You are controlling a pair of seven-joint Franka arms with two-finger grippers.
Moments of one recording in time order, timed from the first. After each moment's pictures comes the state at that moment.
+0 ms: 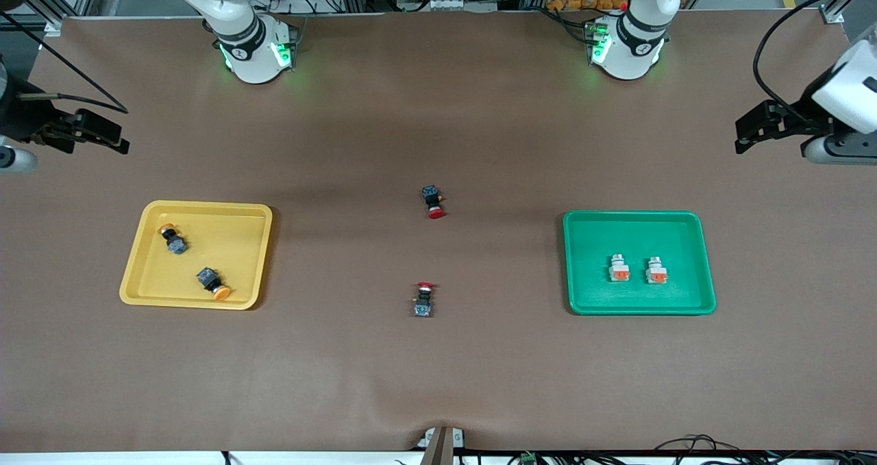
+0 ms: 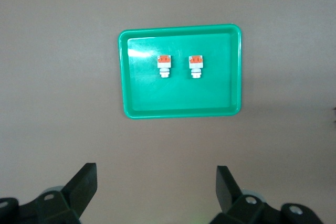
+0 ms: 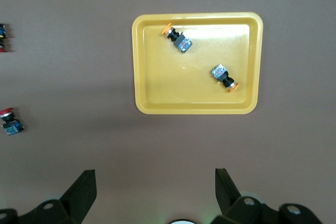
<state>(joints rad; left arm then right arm) -0.03 -0.01 -0.05 -1.56 0.01 1.56 -0.02 -0.03 -0.03 -0.01 -1.62 0.06 1.50 0.01</state>
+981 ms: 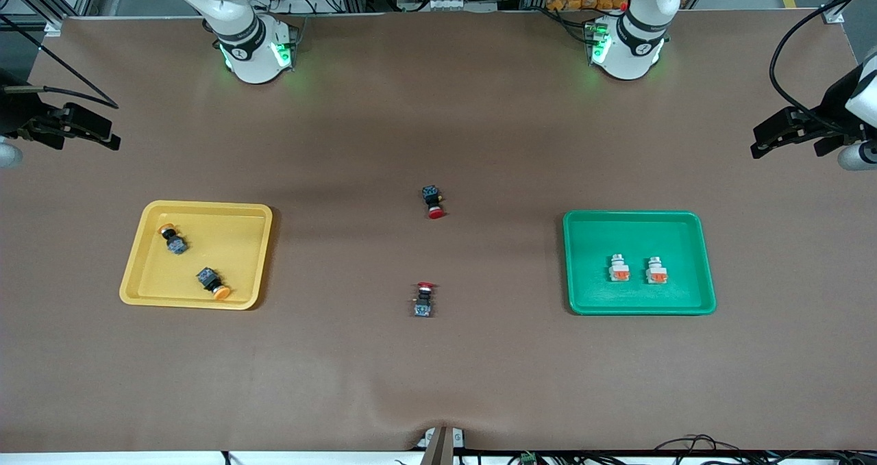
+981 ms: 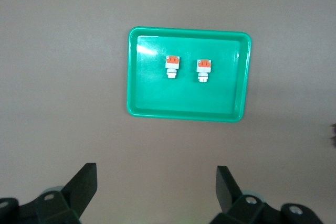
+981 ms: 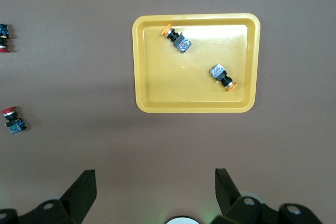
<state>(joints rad) -0.03 0.00 -0.01 -1.56 0.01 1.56 -0.08 -0.03 -0.02 -0.01 -1.58 0.06 1.46 0.01</state>
